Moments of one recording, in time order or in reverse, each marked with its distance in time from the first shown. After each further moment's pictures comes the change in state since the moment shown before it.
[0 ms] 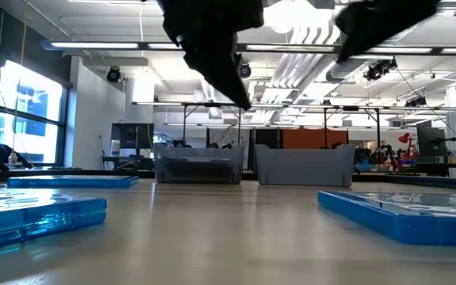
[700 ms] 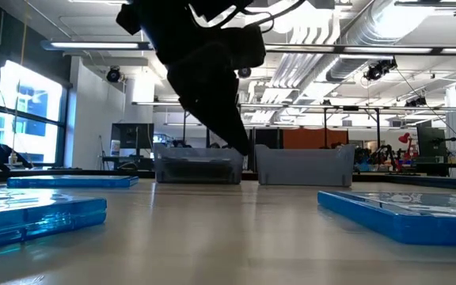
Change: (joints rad) left arm -0.058 0.079 -0.141 0.220 -0.099 -0.187; right arm 0.439 0.358 0.000 -0.179 -0.401 0.689
